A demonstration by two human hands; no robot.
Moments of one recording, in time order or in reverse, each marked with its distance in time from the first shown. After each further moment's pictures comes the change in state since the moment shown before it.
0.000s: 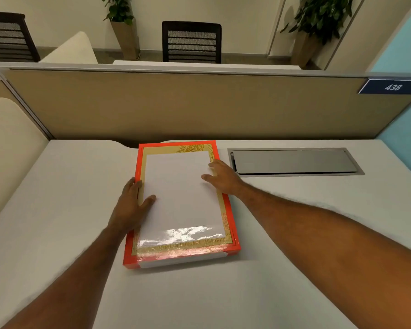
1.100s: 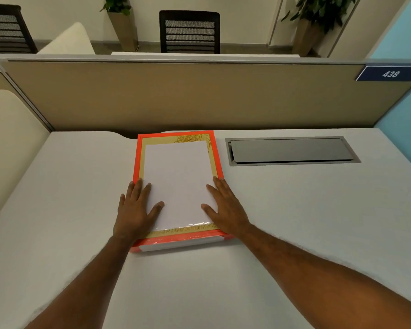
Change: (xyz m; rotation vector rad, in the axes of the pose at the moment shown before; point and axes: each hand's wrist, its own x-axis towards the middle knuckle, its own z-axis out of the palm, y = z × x) left_hand -0.049 -0.007 0.025 0.322 0.004 0.118; right_hand -0.108 0.041 0.072 -0.180 0.169 -0.189
